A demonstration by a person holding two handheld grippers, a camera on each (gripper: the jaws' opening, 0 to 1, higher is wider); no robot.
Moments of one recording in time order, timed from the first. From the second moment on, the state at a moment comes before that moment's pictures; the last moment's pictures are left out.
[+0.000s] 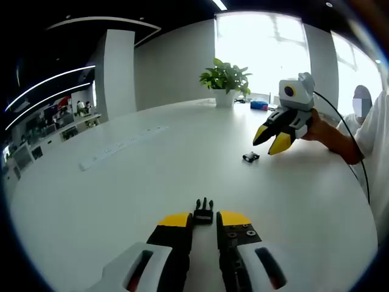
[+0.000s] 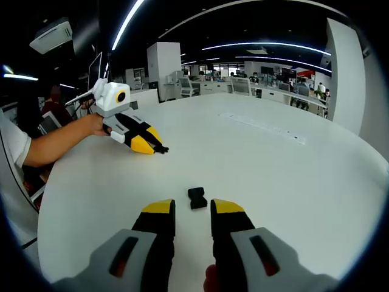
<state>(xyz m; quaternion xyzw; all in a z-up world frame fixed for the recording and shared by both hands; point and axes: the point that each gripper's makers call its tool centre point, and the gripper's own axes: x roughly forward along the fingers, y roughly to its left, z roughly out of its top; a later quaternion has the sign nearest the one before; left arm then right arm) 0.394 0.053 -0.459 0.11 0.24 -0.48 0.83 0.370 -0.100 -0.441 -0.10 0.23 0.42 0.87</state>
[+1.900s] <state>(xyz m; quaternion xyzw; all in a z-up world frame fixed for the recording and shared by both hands) 0.394 0.060 -0.459 0.11 0.24 -0.47 0.84 0.369 -0.097 -0.444 -0.11 0.23 0.43 0.87</state>
